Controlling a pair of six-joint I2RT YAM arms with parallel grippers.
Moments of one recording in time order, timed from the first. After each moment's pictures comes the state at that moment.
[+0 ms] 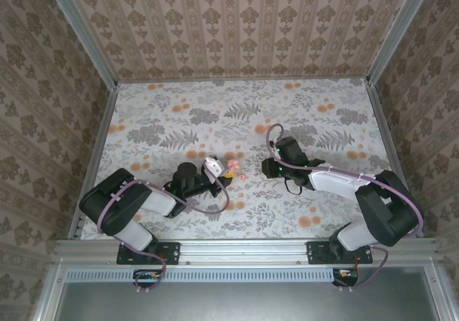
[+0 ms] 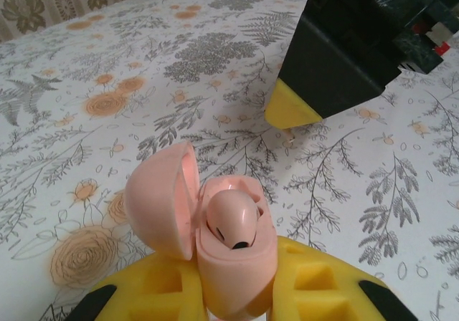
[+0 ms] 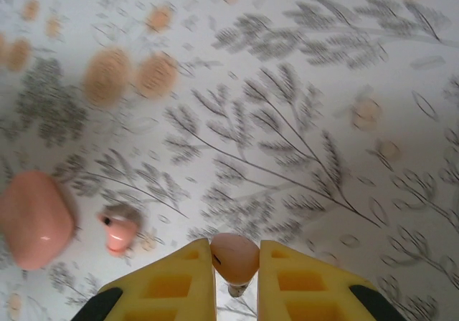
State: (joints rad) left arm -0.73 1.57 0.27 1.03 0.37 0.11; right arm 0.54 1.45 0.65 -0.02 -0.09 0.47
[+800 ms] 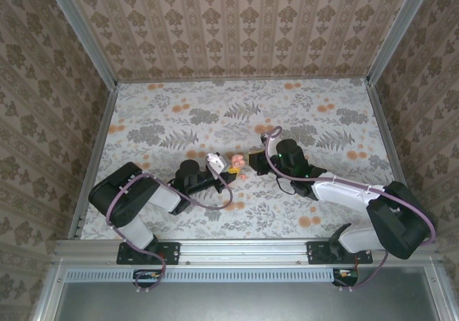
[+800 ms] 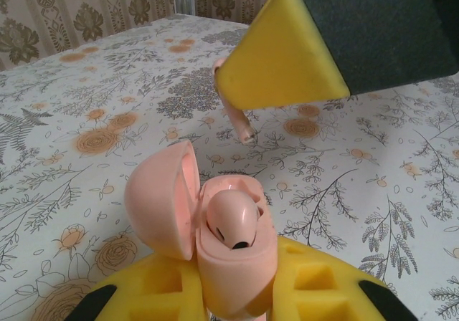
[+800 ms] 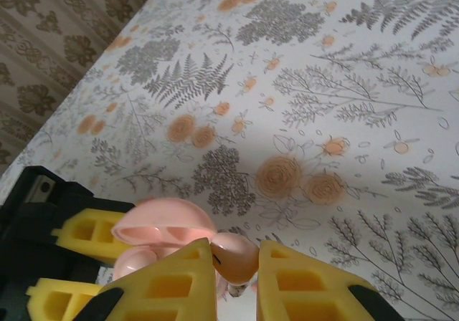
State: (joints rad) left arm -0.74 1.65 0.32 1.14 0.40 0.06; right arm 0.63 1.34 0.59 0.32 -0.15 0.42
